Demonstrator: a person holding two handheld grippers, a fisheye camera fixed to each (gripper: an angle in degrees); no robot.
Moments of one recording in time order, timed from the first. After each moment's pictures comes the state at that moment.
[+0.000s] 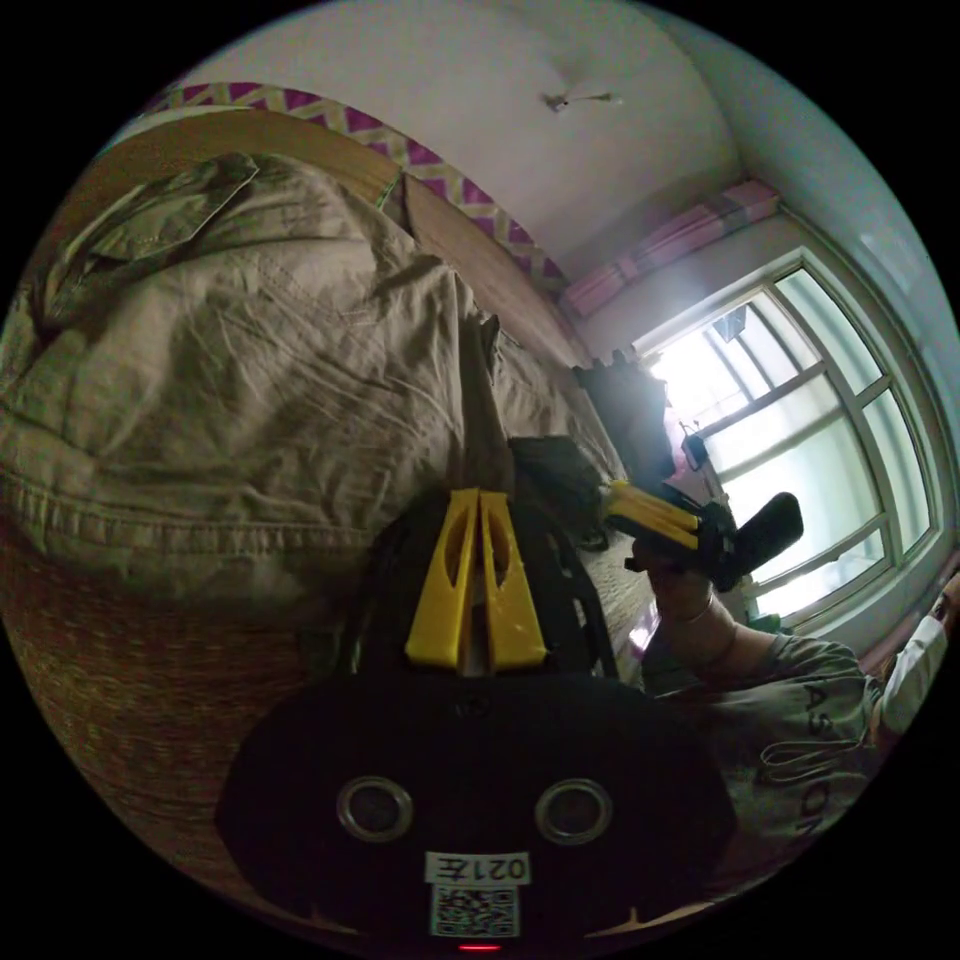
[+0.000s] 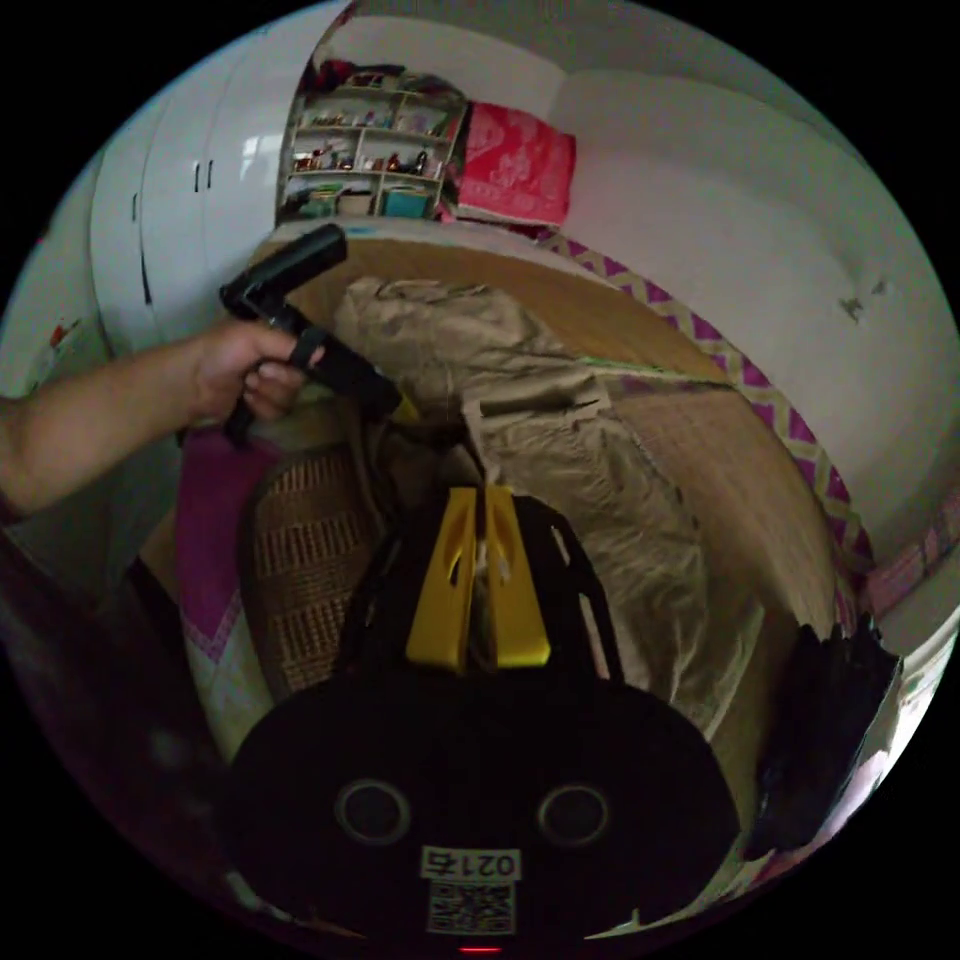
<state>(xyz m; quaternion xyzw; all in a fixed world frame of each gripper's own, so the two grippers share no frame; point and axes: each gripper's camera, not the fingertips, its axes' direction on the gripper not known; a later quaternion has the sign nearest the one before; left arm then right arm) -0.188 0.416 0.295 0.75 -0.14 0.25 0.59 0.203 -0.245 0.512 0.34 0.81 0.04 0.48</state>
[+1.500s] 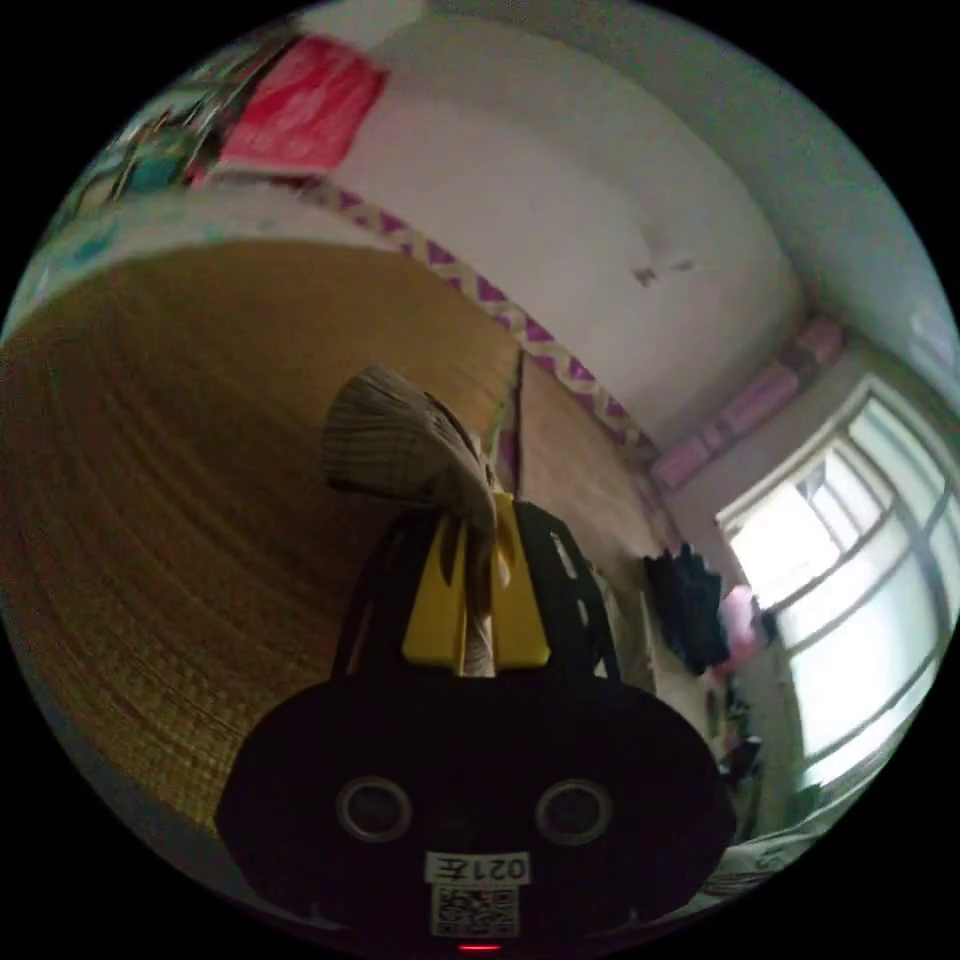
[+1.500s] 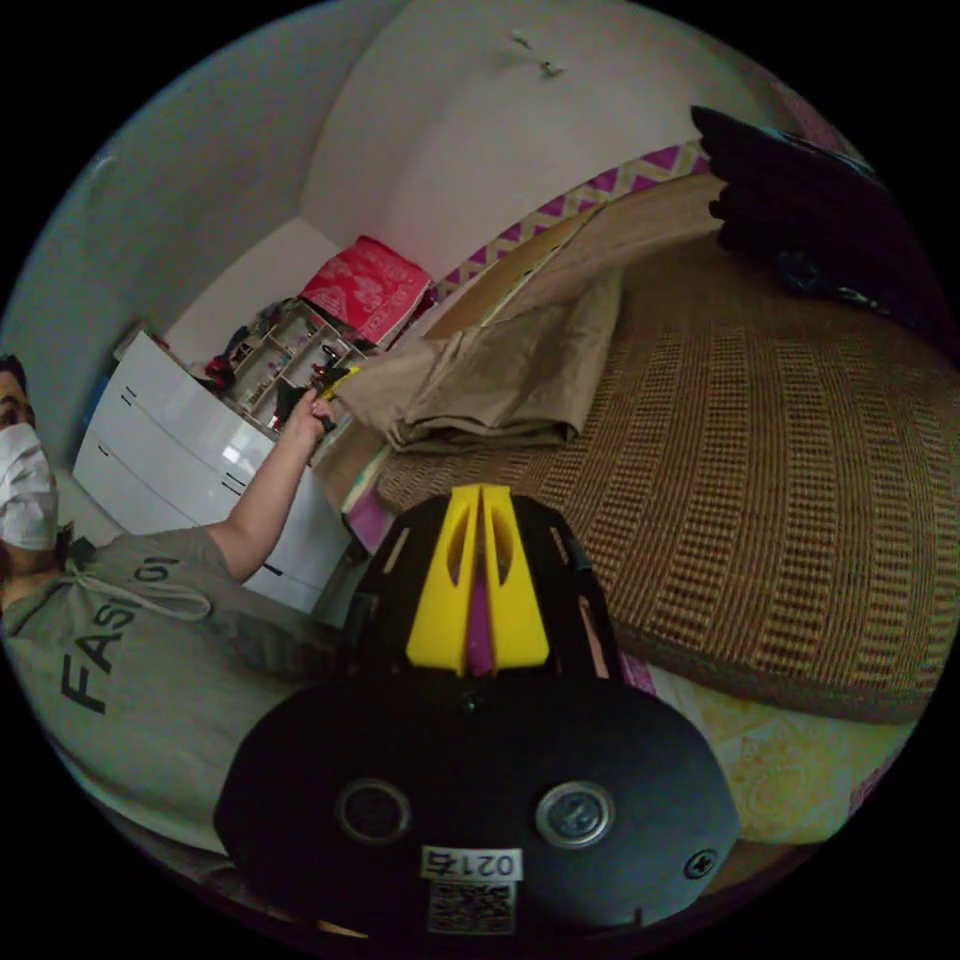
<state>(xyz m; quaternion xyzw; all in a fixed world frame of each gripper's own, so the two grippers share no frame) -0.130 0.293 0.336 0.90 -0.17 0.10 0.38 0.196 0.286 0.646 0.69 0.46 0.07 0.56</state>
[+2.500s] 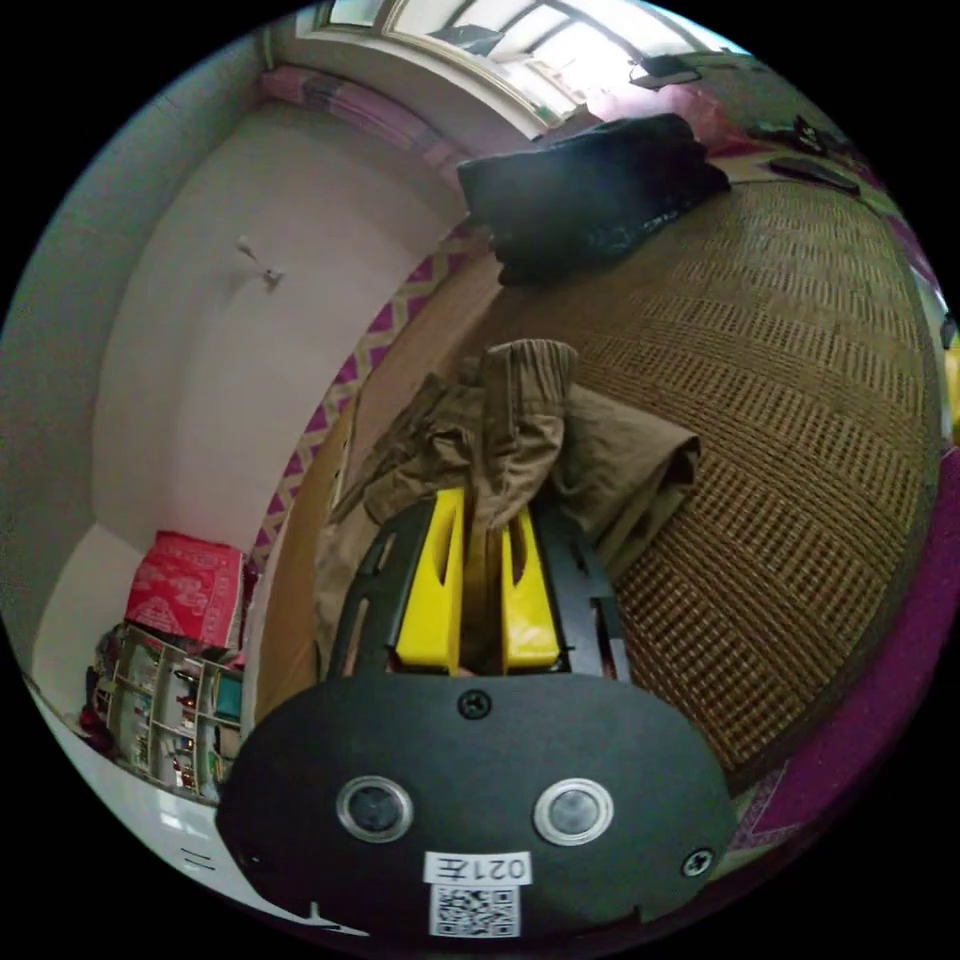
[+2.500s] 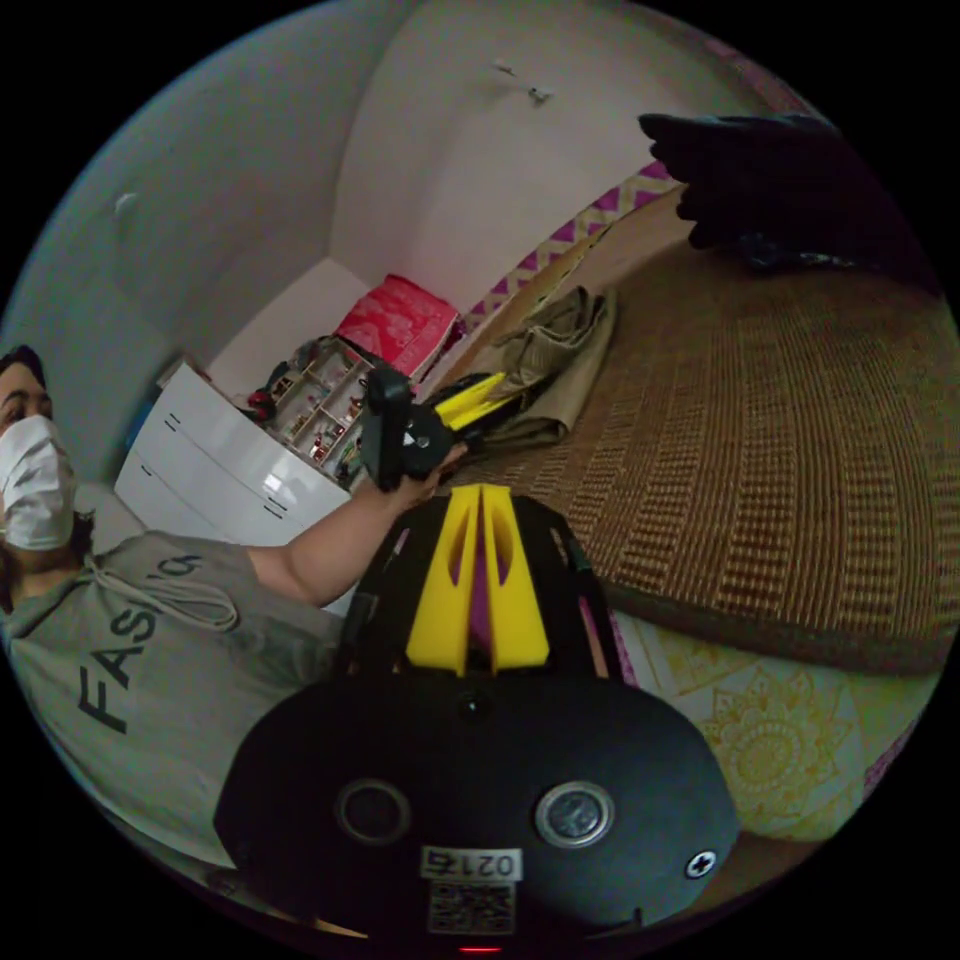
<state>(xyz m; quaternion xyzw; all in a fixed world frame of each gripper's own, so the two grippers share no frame) 0.062 -0.196 0.498 0.62 -0.74 0.10 0.25 0.225 0.348 0.592 0.72 0.42 0.00 0.55</state>
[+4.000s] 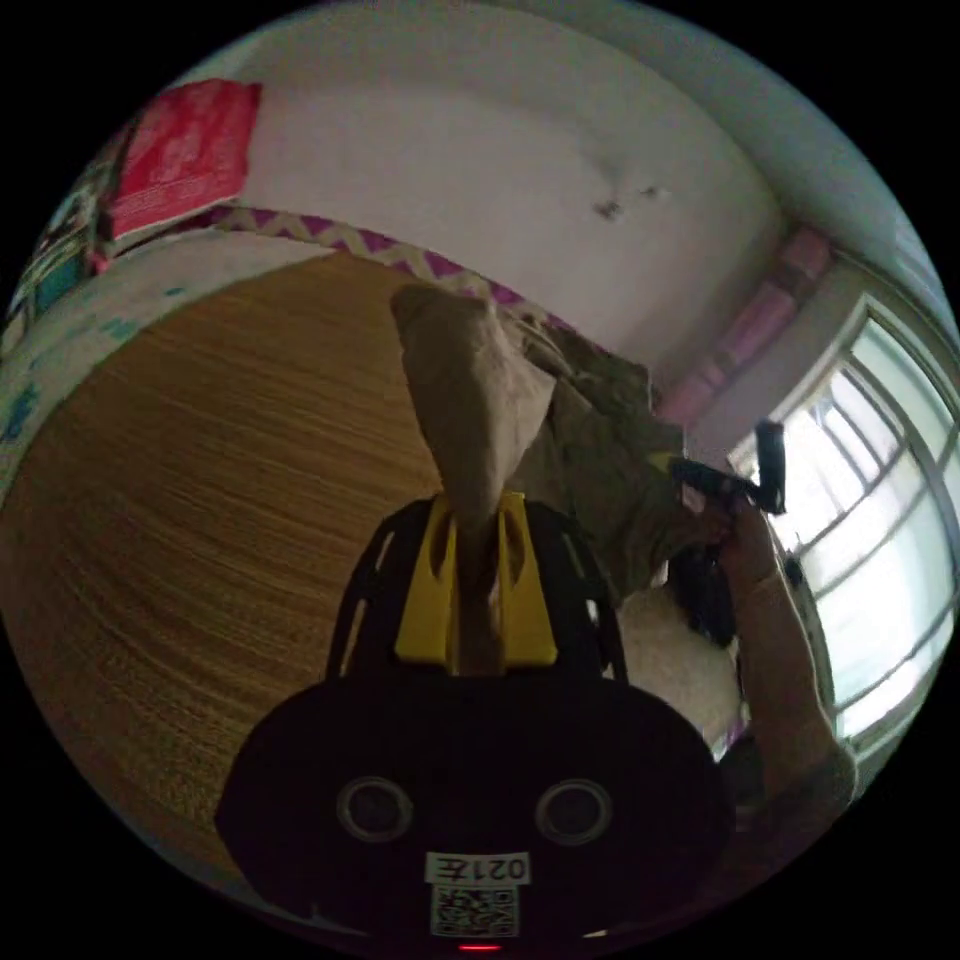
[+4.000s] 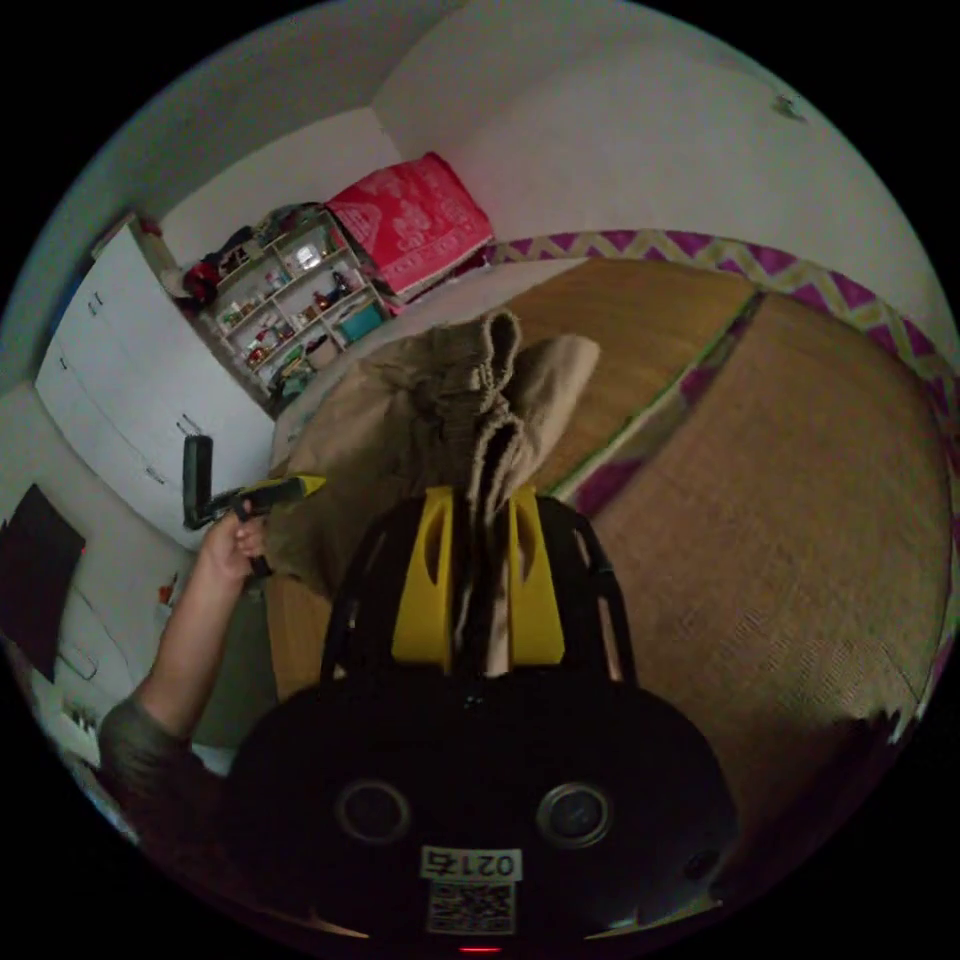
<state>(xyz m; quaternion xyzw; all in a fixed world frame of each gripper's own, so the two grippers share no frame) -0.094 0.348 0.115 0.89 -0.19 0.09 0.41 0.065 -0.117 0.004 0.54 0.59 0.06 0.59</state>
